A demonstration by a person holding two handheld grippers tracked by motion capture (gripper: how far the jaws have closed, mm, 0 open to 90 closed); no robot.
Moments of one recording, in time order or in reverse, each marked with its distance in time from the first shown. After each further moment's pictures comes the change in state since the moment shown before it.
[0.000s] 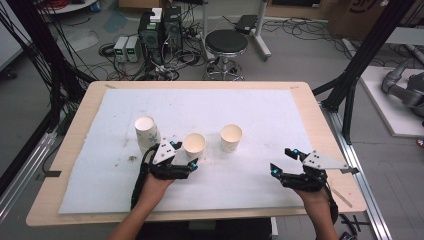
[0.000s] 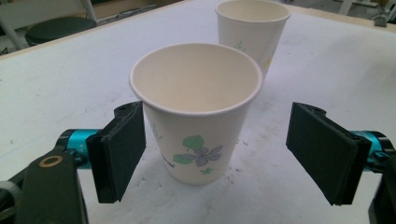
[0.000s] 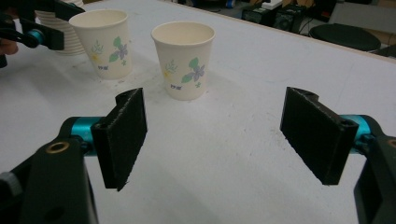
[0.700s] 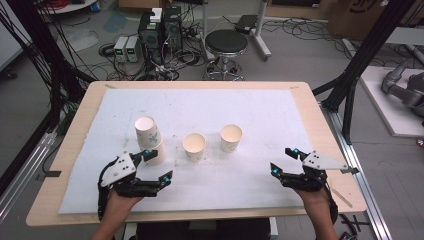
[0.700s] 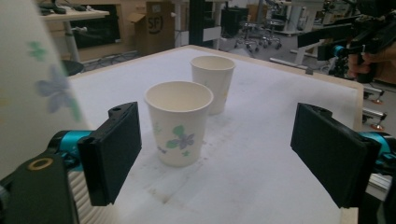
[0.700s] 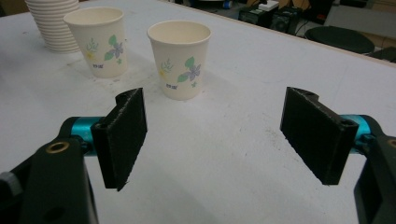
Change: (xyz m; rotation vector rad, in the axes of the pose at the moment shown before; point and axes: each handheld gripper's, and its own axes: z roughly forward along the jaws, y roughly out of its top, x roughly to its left) left arm 0.012 -0.010 -0.094 -0.193 -0.092 -0.020; right arm -0.001 -0.001 0.001 -0.003 -0.017 -0.015
